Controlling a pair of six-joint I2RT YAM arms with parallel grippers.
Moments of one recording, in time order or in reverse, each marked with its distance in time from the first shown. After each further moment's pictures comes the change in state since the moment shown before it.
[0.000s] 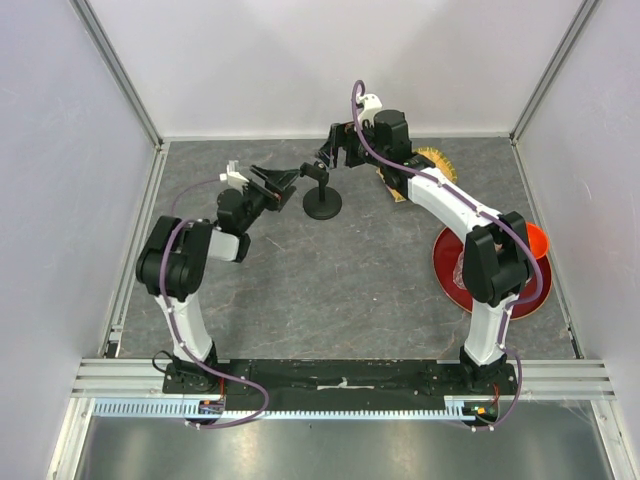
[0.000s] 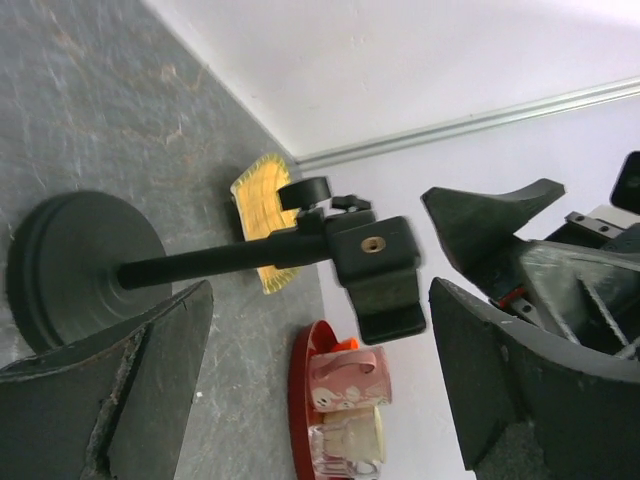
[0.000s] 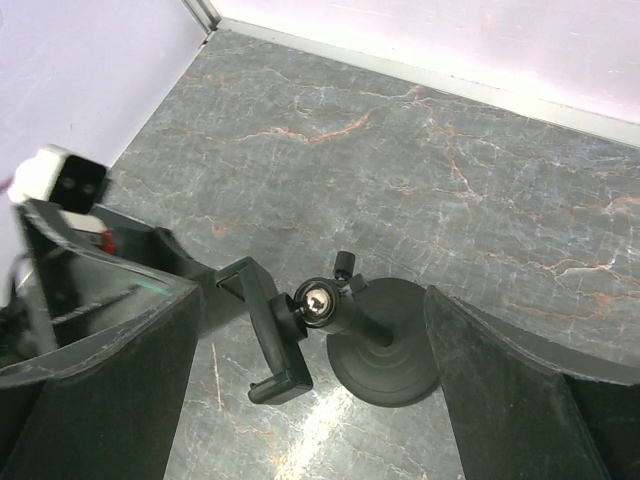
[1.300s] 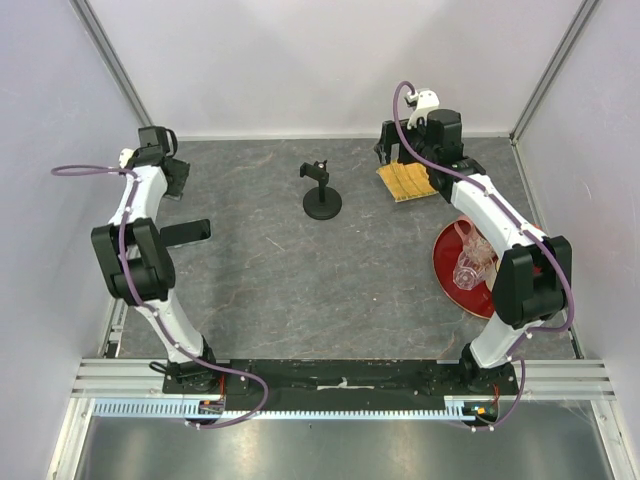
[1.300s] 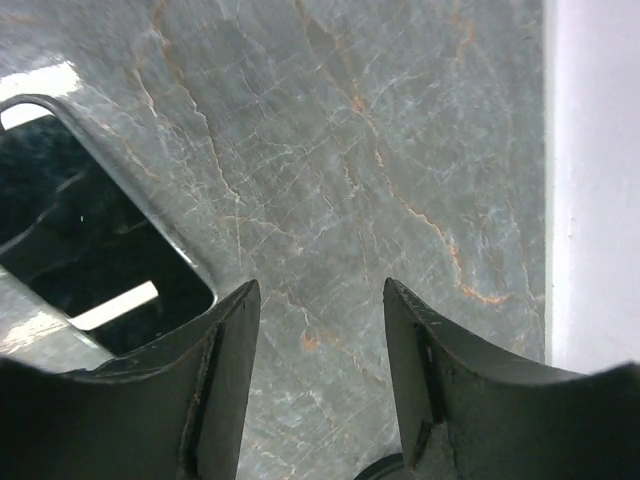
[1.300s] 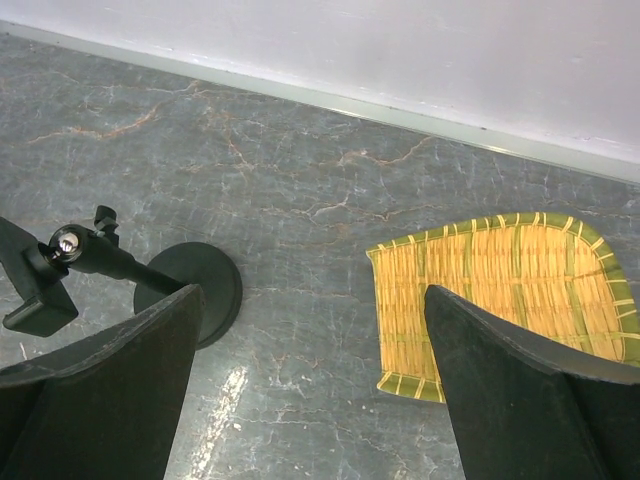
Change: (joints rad) left arm 0.431 -0.133 0.752 -1.847 -0.595 0.236; right arm -0.190 -0.219 -0.180 -0.090 0.151 -0.211
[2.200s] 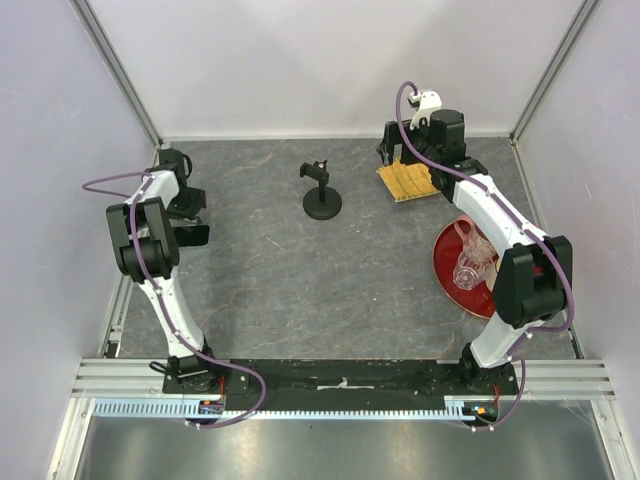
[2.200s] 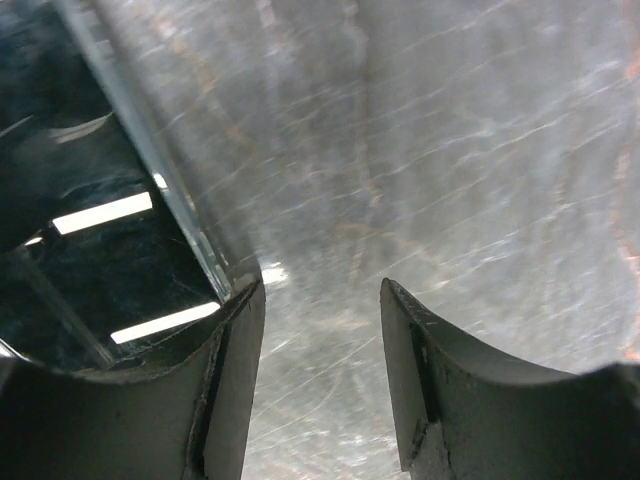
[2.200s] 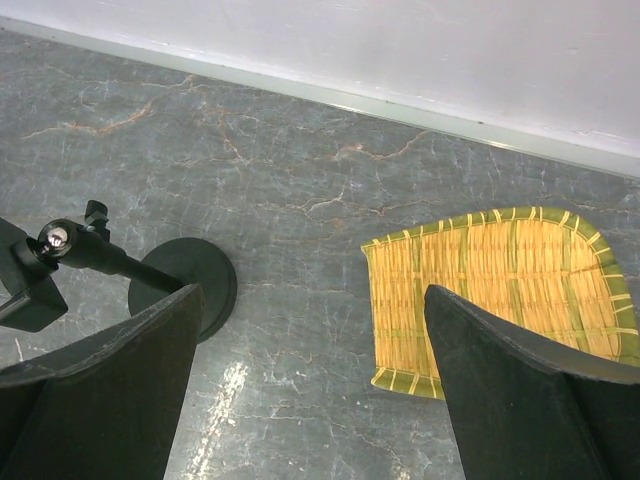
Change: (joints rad) left arm 0.005 0.293 0.049 -0.090 0.104 -0.117; right arm -0.021 0.000 -0.008 0.000 -0.018 -0.005
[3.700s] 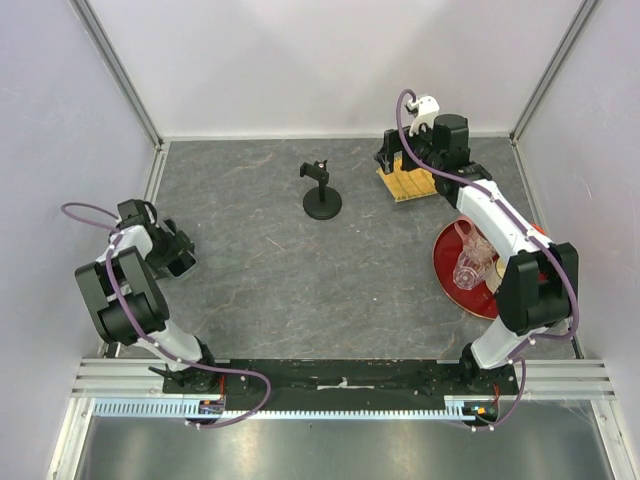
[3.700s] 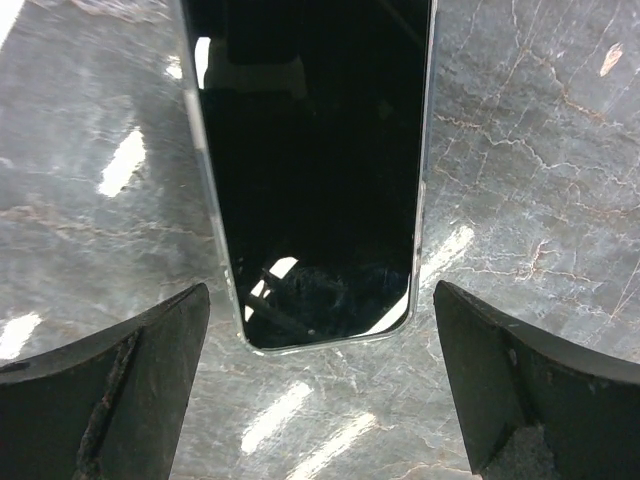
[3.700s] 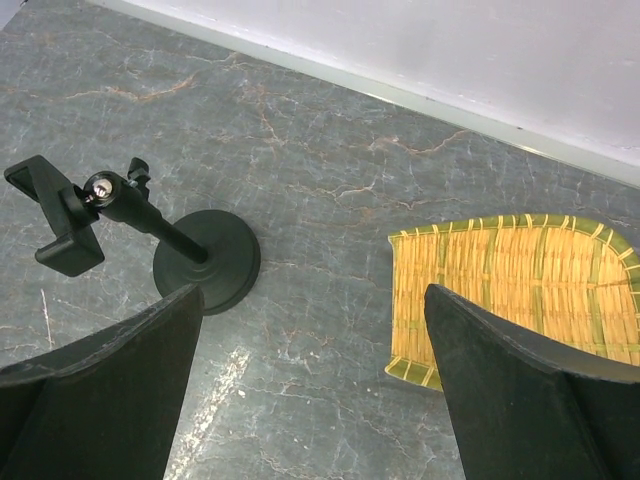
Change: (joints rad) left arm 0.246 -0.534 -0.668 0.218 0.182 0.892; right arm -0.007 -0.045 -0.056 0.005 -0.114 -0.051
